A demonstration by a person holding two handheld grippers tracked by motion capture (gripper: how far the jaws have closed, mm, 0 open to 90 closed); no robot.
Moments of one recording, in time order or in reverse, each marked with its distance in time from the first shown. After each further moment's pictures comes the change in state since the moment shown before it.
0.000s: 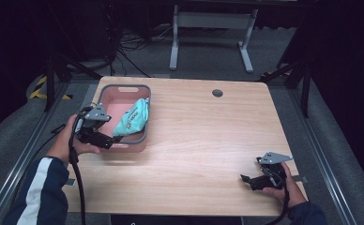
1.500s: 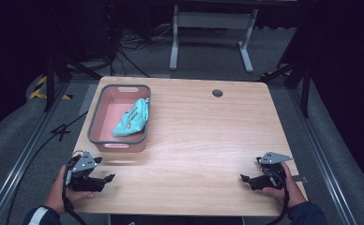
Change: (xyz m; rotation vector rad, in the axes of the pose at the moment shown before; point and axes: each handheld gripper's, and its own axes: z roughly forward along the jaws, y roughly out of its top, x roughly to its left) left arm -0.073 -0.128 0.006 -0.078 0.024 -0.138; right arm 0.000 0.000 0.000 0.000 -0.002 0.003
